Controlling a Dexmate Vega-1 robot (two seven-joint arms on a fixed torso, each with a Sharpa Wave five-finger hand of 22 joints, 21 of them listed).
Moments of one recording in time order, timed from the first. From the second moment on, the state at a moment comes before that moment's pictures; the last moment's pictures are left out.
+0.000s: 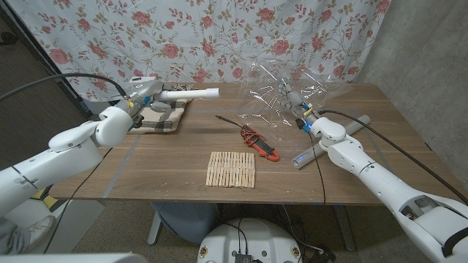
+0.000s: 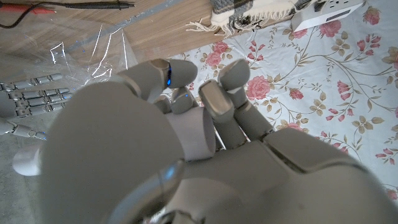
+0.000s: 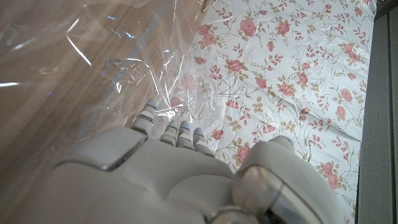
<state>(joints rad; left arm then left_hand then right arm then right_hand) 1.14 1.17 0.18 -2.03 0.28 0.28 0.23 1.09 -0.23 1.07 -0.22 0.90 0.95 -0.19 1.28 1.23 1.13 -0.20 1.39 1.13 1.19 -0.20 1.58 1.25 0.98 -0.20 1.55 0.85 -0.71 -0.51 -0.50 -1.34 0.51 0.19 0.08 0.38 0.10 -0.17 0.01 0.21 -0.09 0.06 0.20 0.20 -0.06 0.09 0.20 0.20 -0.13 0.04 0.20 0.20 0.09 0.19 0.18 0.16</state>
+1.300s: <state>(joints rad) 1.14 1.04 0.21 -1.98 0.37 0.26 0.39 1.08 -0.22 1.09 -0.22 0.91 0.96 -0.19 1.29 1.16 1.15 -0.20 1.39 1.13 1.20 -0.21 1.58 1.25 0.98 -0.20 1.55 0.82 -0.71 -0.53 -0.50 -1.39 0.49 0.18 0.09 0.42 0.10 -0.14 -0.02 0.20 -0.11 0.06 0.20 0.20 -0.09 0.10 0.20 0.20 -0.15 0.05 0.20 0.20 0.07 0.19 0.18 0.17</state>
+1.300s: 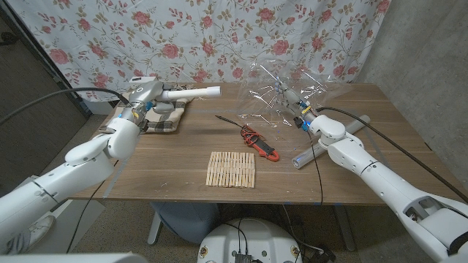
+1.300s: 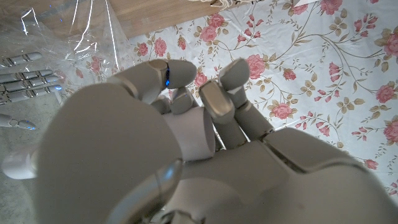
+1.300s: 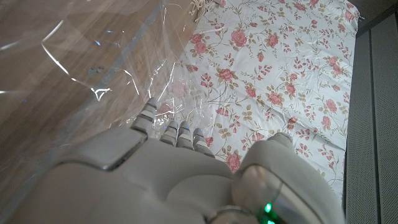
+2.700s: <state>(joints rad) 1.15 1.01 0.24 -1.95 0.36 0.21 0.44 1.06 -0.22 1.10 -0.21 0.88 0.95 -0.19 1.30 1.16 1.17 -0.20 1.38 1.13 1.25 -0.20 1.58 1.24 1.02 -0.19 1.57 0.85 -0.72 -0.66 -0.50 -1.47 0.35 0.23 0.08 0.53 0.11 -0.09 -0.10 0.20 -0.13 0.06 0.20 0.20 -0.08 0.08 0.21 0.20 -0.16 0.03 0.20 0.20 0.07 0.18 0.19 0.16</state>
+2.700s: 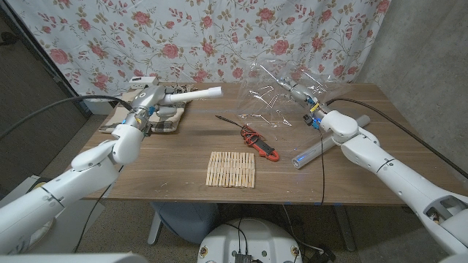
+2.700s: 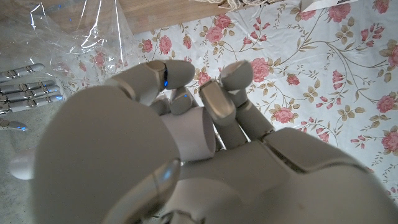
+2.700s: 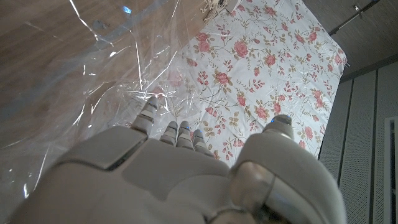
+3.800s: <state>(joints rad) 1.10 0.98 0.28 -1.94 0.38 0.23 0.43 1.08 -0.20 1.10 -0.20 0.90 0.92 -0.19 1.34 1.16 1.17 -0.20 1.38 1.13 1.30 -0.20 1.57 1.24 1.08 -0.21 1.54 1.00 -0.72 -0.79 -0.48 -1.53 0.25 0.18 0.11 0.58 0.12 -0.07 -0.12 0.20 -0.11 0.05 0.21 0.20 -0.07 0.06 0.21 0.20 -0.14 0.02 0.20 0.20 0.09 0.18 0.19 0.17</state>
